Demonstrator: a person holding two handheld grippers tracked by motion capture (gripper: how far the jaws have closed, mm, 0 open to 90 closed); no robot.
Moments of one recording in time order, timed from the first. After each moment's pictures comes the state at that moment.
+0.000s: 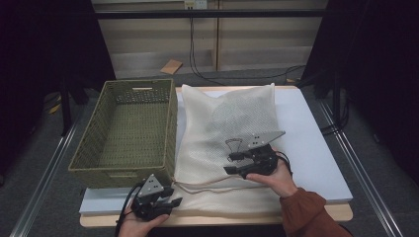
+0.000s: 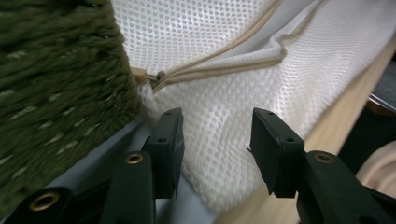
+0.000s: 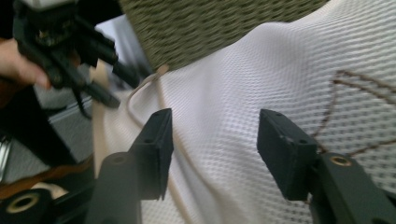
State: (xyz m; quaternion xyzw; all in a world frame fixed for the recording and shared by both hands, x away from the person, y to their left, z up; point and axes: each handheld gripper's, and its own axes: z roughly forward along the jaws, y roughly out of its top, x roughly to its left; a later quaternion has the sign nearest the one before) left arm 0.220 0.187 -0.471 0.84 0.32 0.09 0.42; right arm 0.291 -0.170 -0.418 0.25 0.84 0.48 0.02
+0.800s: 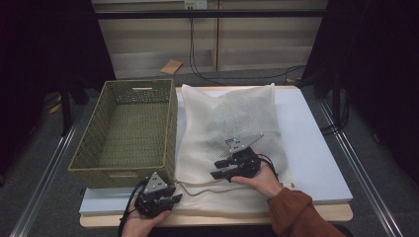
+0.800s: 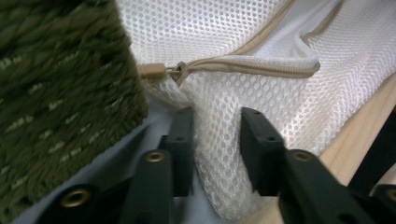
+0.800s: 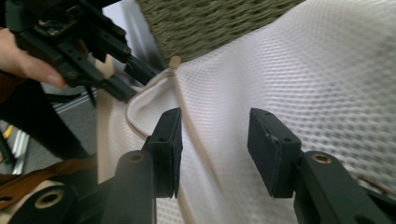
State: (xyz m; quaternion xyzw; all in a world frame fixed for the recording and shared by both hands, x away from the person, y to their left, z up) left arm 0.232 0.170 -0.478 0.85 0.34 0.09 0.38; right arm 0.300 -0.131 -0.439 0.24 0.85 0.46 -0.01
